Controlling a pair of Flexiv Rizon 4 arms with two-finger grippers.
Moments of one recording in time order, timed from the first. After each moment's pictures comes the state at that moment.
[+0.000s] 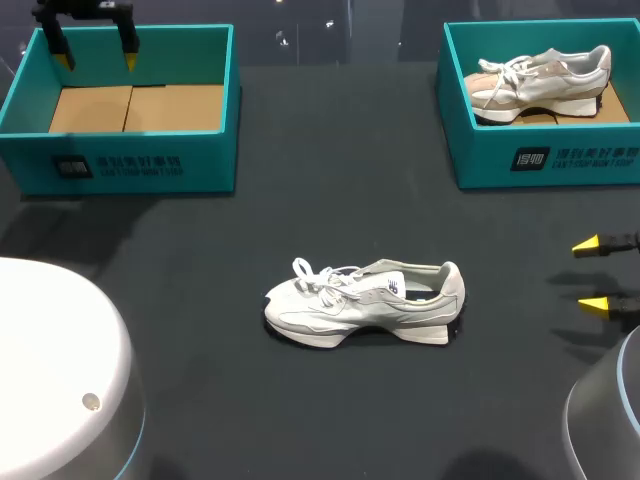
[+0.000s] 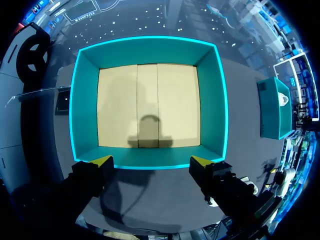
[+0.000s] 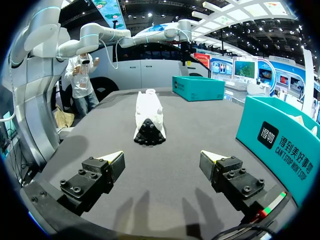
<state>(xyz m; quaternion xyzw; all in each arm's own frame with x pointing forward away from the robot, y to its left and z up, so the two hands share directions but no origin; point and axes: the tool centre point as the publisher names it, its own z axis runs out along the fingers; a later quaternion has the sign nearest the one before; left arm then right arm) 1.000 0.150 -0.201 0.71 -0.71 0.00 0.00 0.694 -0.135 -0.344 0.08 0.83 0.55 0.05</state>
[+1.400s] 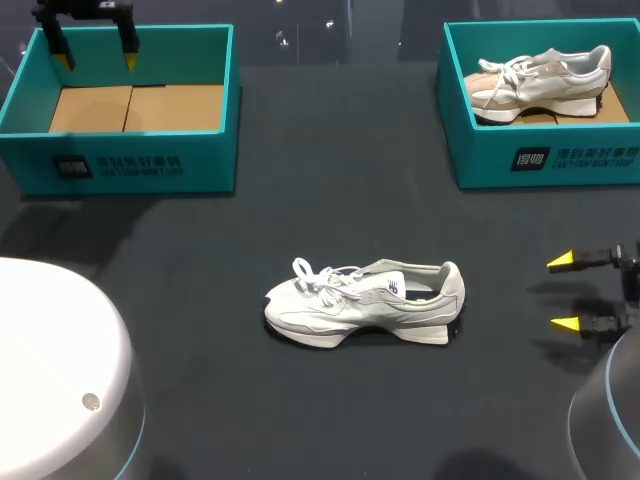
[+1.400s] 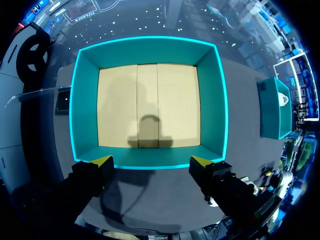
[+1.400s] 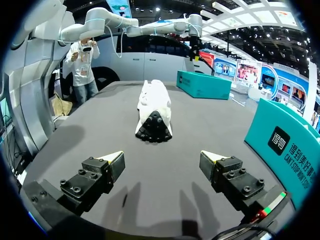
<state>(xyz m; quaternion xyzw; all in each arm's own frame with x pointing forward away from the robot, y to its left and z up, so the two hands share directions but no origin) 1.000 0.150 -0.201 0.71 -0.71 0.00 0.00 0.683 -0.102 -0.368 0.05 0.84 0.53 0.08</state>
